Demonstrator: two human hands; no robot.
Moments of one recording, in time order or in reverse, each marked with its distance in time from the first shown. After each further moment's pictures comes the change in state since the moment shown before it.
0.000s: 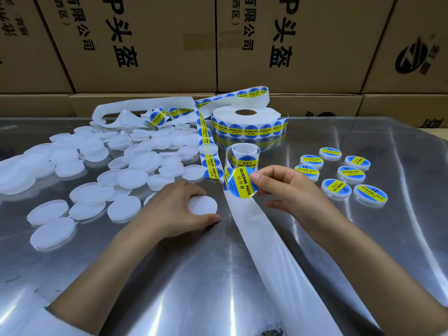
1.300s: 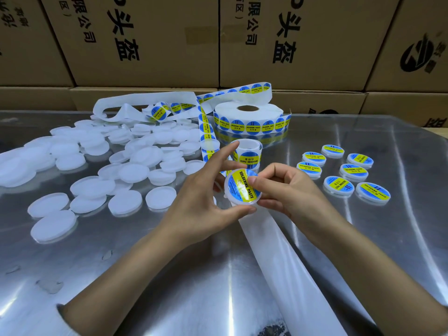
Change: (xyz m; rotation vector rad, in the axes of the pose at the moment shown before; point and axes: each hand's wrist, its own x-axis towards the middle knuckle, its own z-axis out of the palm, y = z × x) left_hand -0.016 0.050 0.003 -0.601 0.288 0.370; right_hand -0.001 0.005 0.008 0.082 -0.020 -0.048
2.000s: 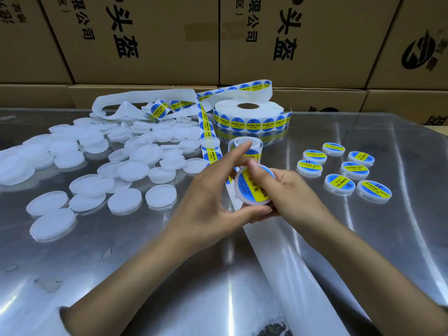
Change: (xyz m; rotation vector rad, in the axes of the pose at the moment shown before) left_hand -0.004 0.019 0.007 -0.019 0.010 0.079; right_hand -0.005 -0.003 0.011 -0.063 -0.056 -0.006
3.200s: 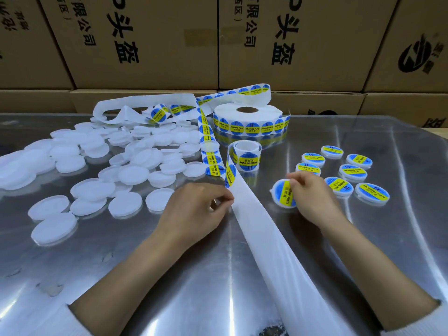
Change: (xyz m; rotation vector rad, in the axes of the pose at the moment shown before) left_hand -0.004 -0.034 -0.007 0.455 -0.048 -0.142; right_hand 0.029 0.041 -0.052 -0.640 0.458 0.153
